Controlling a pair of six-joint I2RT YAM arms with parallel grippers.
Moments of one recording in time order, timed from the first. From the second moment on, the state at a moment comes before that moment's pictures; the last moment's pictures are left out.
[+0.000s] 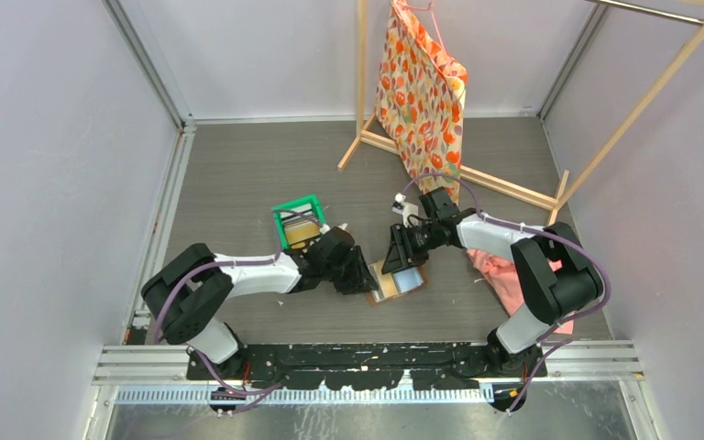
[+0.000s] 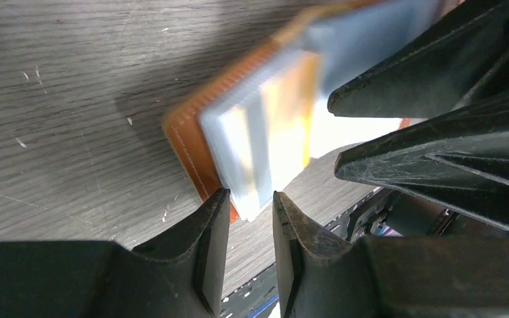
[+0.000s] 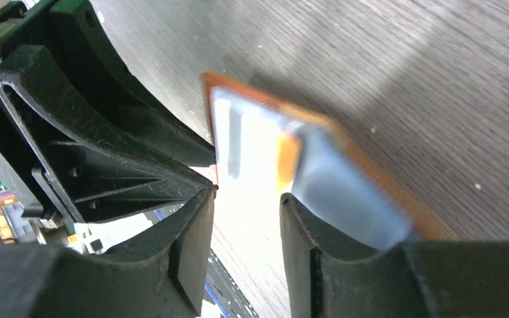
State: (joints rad) left arm -0.89 1.57 0.70 0.05 0.17 -1.12; right arm 0.44 1.62 0.81 -0.28 -0.74 0.26
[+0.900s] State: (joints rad) left arm -0.86 0.94 0.82 -0.32 -0.08 -0.20; right arm 0.42 1.42 1.14 -0.90 -0.83 -0.42
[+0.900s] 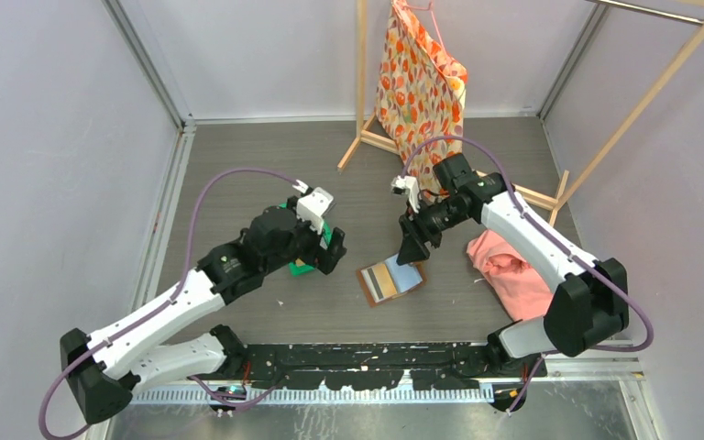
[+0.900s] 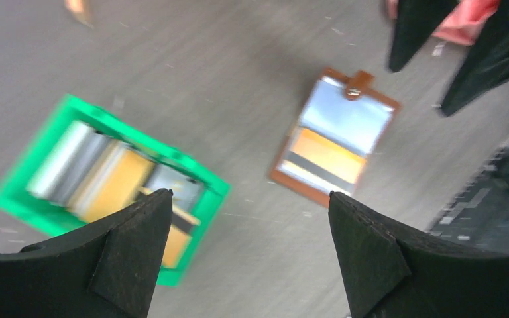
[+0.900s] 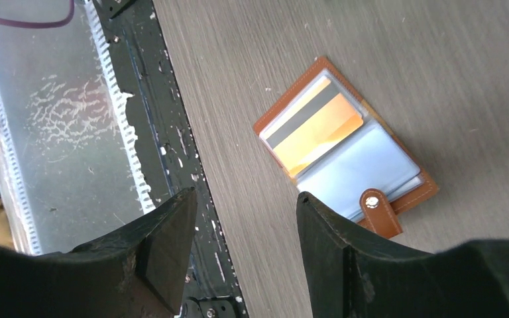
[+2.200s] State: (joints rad) left arm -0.81 1.52 0.96 -0.65 -0.30 0.31; right arm 0.30 1.45 1.19 -0.96 -0.88 -0.52
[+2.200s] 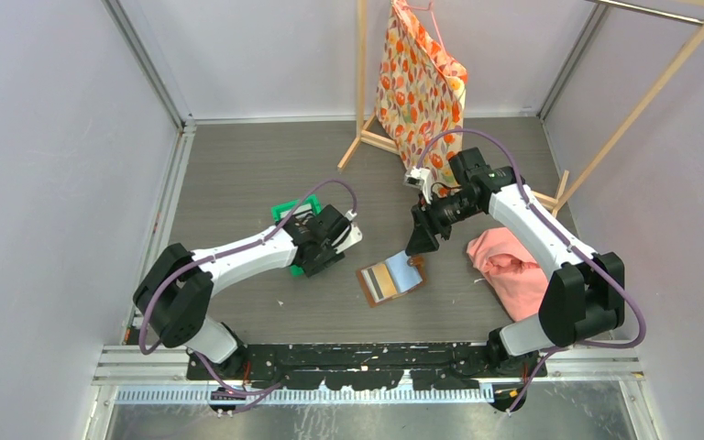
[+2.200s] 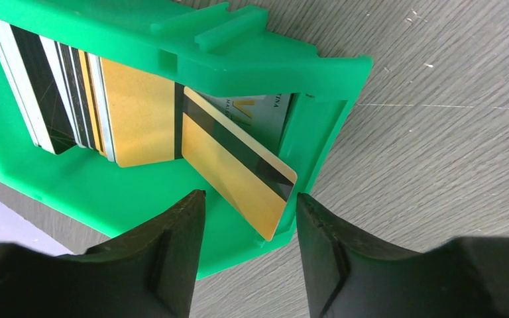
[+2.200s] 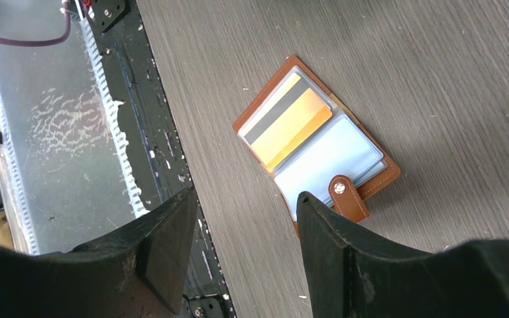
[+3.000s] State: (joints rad) left arm -0.81 1.50 0.97 -0.65 -0.36 0.29; right arm 0.29 1.45 1.19 -0.97 -0.90 -0.52
